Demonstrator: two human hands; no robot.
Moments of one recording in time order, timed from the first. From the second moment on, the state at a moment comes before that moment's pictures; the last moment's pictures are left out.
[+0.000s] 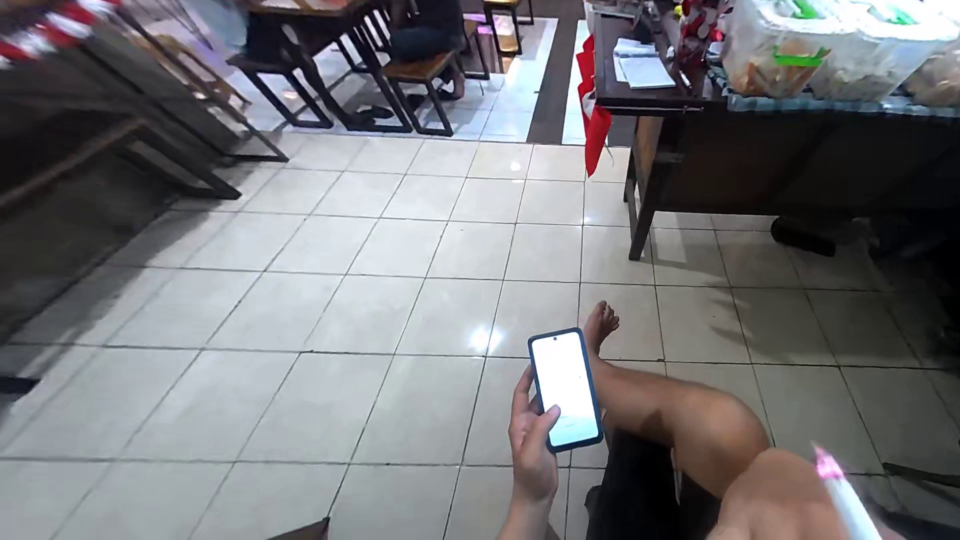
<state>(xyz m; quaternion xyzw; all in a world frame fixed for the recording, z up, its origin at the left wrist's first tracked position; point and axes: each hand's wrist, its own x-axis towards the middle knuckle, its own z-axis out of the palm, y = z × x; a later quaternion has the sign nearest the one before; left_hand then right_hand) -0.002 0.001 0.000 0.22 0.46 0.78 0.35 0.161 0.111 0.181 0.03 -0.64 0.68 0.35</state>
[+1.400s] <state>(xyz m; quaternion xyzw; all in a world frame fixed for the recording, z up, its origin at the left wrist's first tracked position) -0.007 -0.002 -0.001 0.21 0.45 0.78 0.37 0.144 0.333 -0.049 -0.42 -0.85 0.29 -0.09</state>
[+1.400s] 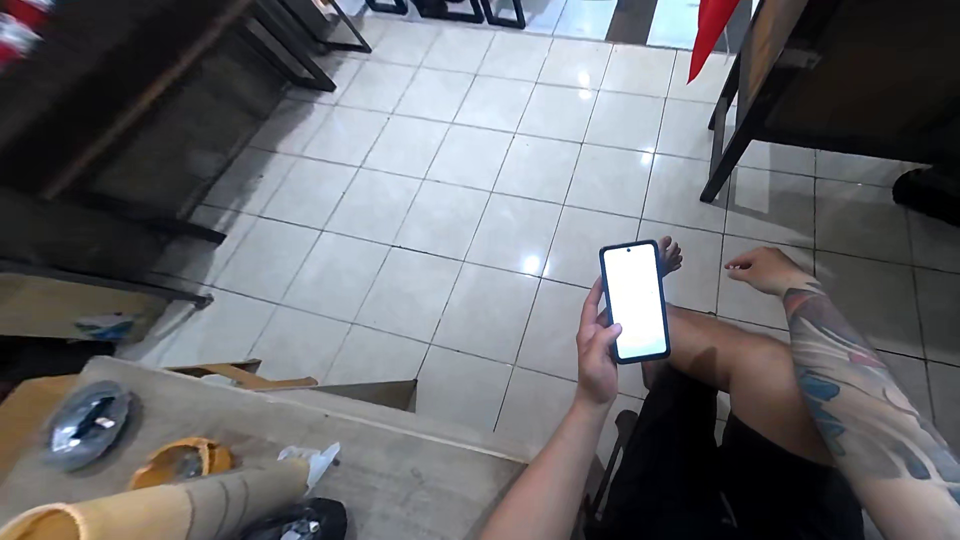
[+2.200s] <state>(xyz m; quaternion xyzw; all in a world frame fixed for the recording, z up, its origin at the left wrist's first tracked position) -0.004 -0.002 -0.001 0.21 0.42 0.80 0.37 0.149 0.337 -0.052 -0.45 -0.84 0.25 -0.18</state>
